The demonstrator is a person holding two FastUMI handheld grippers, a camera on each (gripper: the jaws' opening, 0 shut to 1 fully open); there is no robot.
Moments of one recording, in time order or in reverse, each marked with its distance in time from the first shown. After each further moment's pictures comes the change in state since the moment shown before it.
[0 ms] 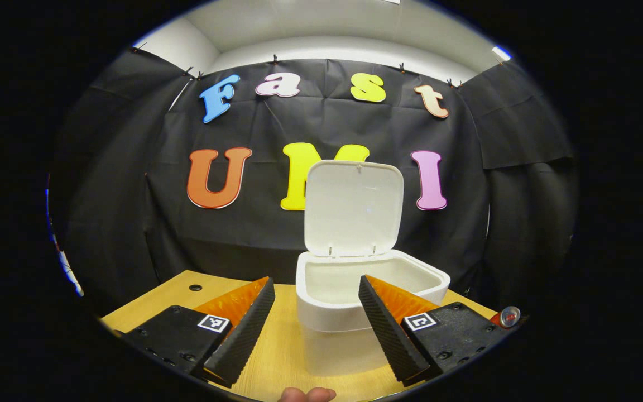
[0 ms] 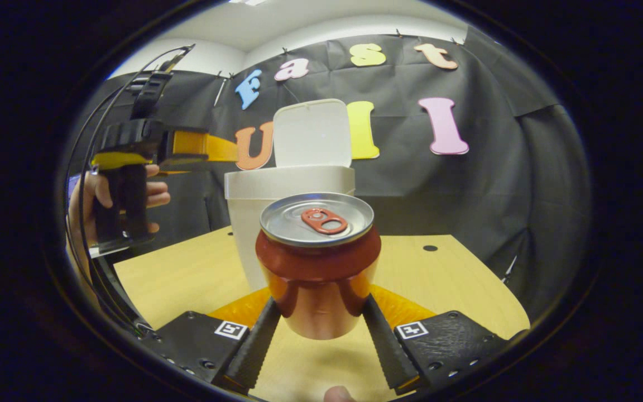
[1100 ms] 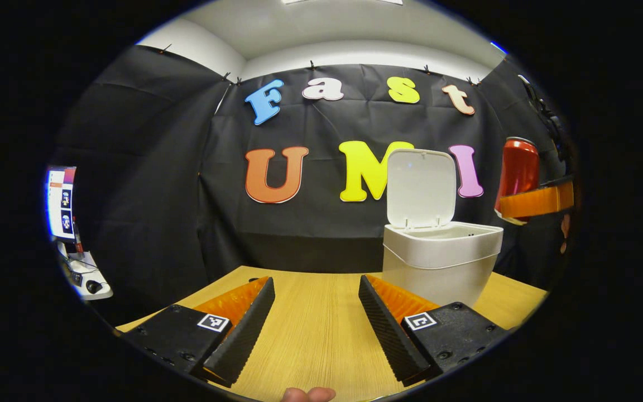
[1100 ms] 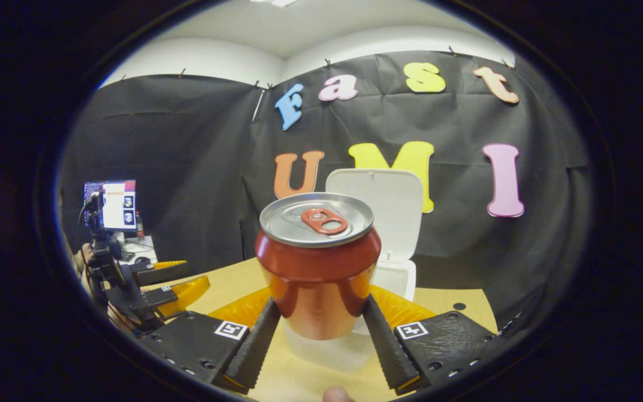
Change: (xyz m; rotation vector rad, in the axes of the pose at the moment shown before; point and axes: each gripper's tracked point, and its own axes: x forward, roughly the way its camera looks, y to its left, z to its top) left arm -0.063 0.131 -0.055 0.039 -0.017 0.163; right arm 0.046 0.087 0.173 -0.103 -0.042 0.166
